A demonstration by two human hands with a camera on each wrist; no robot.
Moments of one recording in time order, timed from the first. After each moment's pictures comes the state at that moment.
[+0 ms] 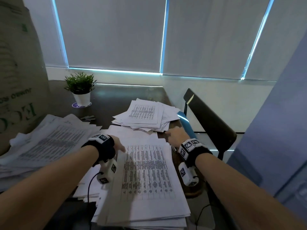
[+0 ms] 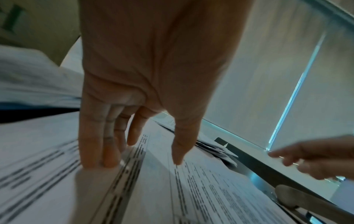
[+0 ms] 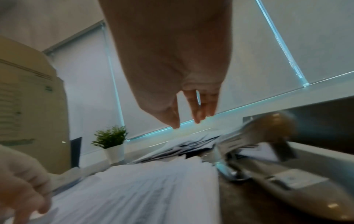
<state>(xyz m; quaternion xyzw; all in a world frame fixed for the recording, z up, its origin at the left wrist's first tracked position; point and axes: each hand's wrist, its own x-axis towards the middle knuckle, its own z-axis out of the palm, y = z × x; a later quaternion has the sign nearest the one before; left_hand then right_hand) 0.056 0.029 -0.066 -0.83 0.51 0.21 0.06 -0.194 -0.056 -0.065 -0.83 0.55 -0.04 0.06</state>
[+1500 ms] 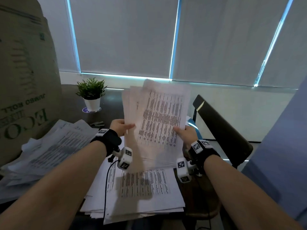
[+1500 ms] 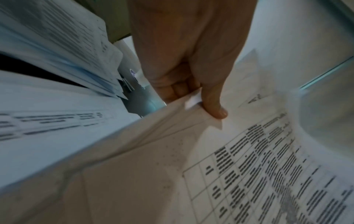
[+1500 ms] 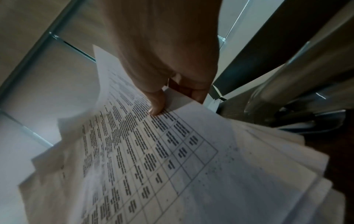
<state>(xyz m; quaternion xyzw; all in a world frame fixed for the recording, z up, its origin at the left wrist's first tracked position) 0.095 -0.014 -0.042 -0.62 0.38 0.36 -0.59 -0.172 -0.107 -0.064 -0.59 0.50 -0.43 0.47</state>
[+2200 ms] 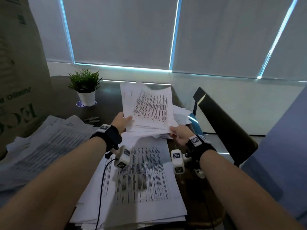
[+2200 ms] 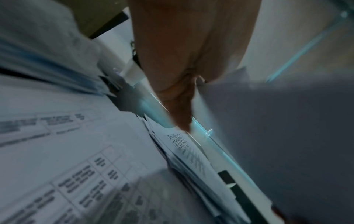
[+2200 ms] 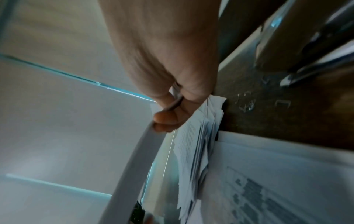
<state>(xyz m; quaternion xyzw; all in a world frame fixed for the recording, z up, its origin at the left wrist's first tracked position) 0.110 -0.071 -0.065 -0.65 0.43 0.35 -0.52 -0.141 -0.135 -0.069 -0.42 0.47 -0.40 0.67</state>
